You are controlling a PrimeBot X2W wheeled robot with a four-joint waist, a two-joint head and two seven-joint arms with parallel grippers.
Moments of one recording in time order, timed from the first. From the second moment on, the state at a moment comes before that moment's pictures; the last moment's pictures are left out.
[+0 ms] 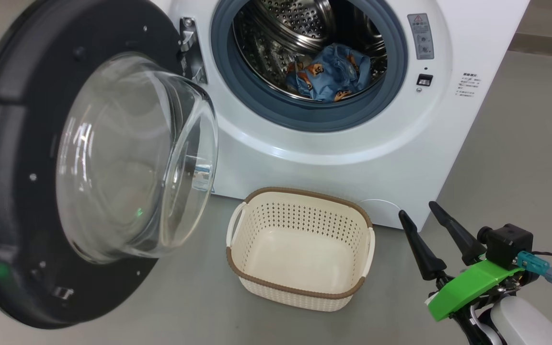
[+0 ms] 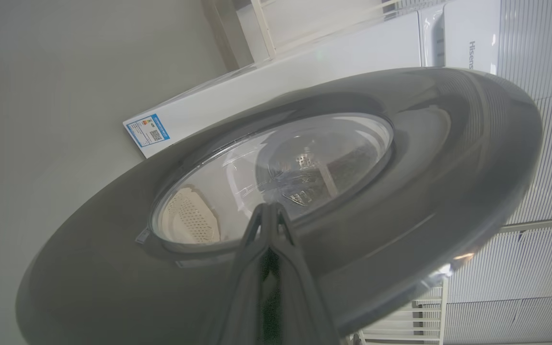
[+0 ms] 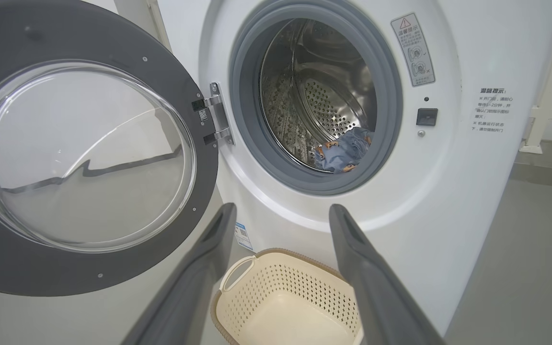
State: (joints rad) left arm -0.38 0.49 0.30 0.61 -1.58 -0.12 0.84; right arm -0.25 -0.30 0.40 0.34 0.57 0.13 -0.24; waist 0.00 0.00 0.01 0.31
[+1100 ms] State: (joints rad) left arm -0.18 0.27 0.14 -0.09 -1.62 0.14 0.91; right arm -0.22 -0.25 0.35 0.34 0.59 0.13 -0.25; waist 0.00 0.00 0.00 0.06
